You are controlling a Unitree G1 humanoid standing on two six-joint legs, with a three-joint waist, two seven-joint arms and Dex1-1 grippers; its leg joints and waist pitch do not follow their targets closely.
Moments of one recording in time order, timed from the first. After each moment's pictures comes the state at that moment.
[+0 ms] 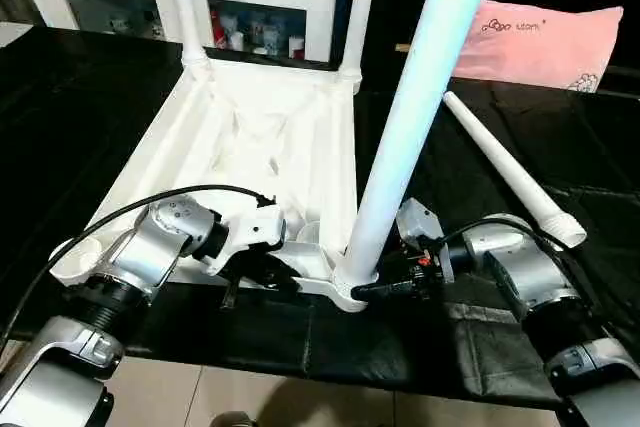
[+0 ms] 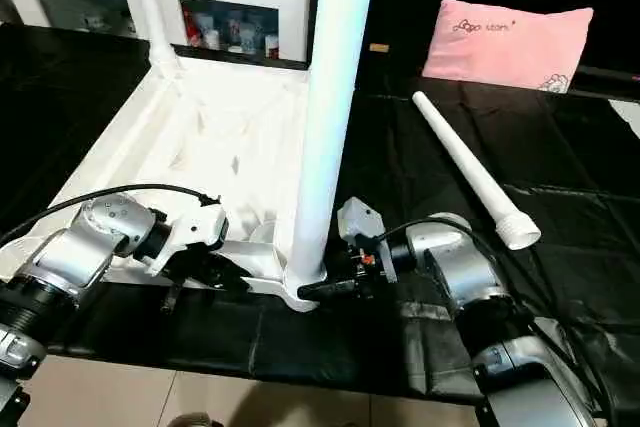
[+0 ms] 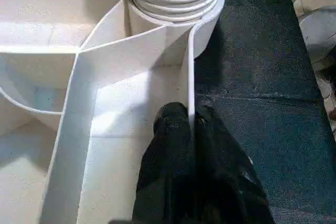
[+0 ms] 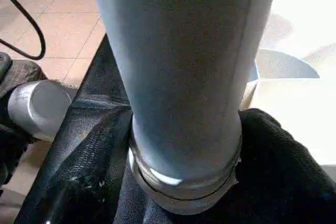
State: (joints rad) left arm -0.58 0.51 -0.38 0.46 0.02 0.10 -1.46; right arm -0.54 -0.37 0.25 0.60 0.14 0.01 1.45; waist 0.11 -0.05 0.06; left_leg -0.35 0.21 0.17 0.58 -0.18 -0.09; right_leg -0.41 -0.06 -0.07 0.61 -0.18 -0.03
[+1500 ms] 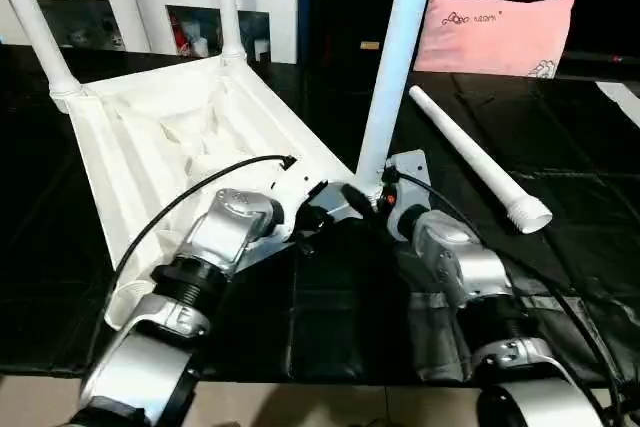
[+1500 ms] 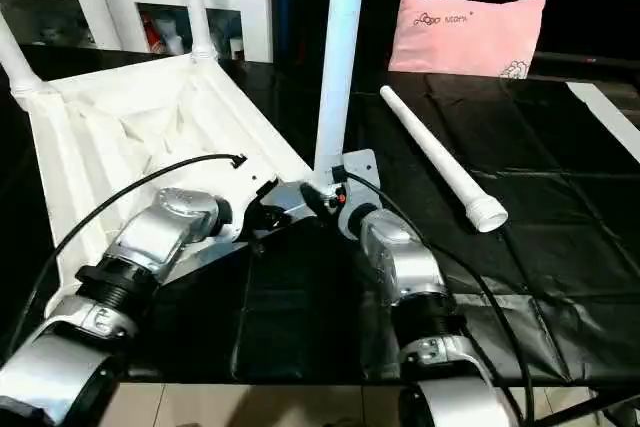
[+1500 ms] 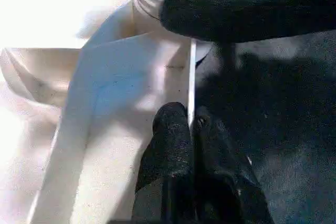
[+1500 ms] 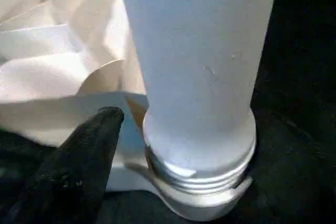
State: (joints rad) left arm -0.70 0.21 -0.25 0.59 0.08 0.48 -0.87; right arm -0.54 -0.07 -0.02 0.60 0.11 0.26 0.55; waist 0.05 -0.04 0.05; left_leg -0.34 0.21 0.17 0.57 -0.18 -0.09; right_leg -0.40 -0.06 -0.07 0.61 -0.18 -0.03
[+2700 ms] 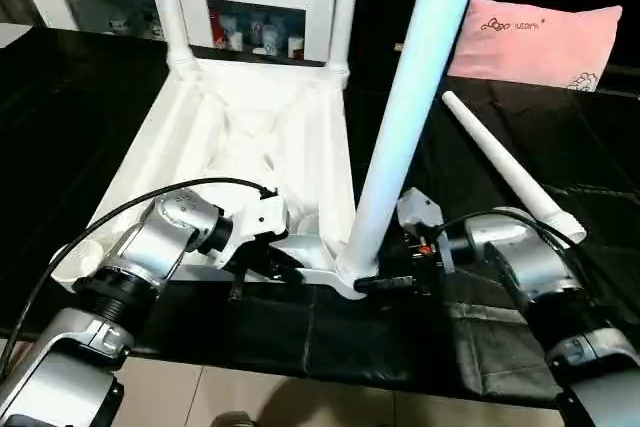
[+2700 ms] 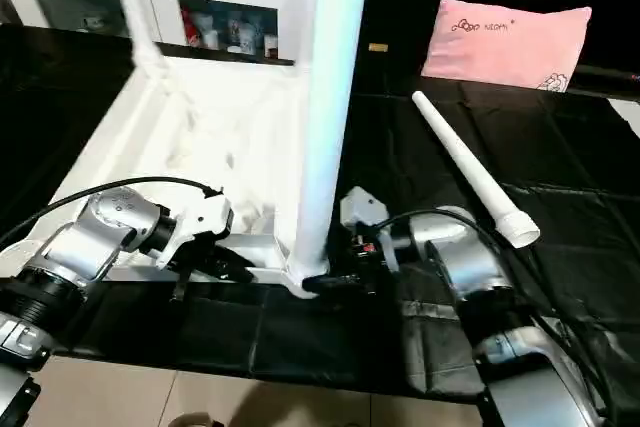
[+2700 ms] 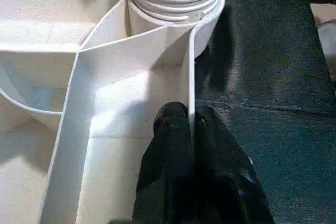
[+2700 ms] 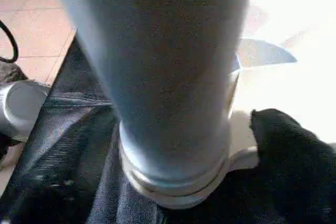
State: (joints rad) left arm -0.62 0.48 -0.38 0.50 0.03 0.14 -1.44; right arm -0.59 -0.37 0.24 0.64 0.12 0.05 1.40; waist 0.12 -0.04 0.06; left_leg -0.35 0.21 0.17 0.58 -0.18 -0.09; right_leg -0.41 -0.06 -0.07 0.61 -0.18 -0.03
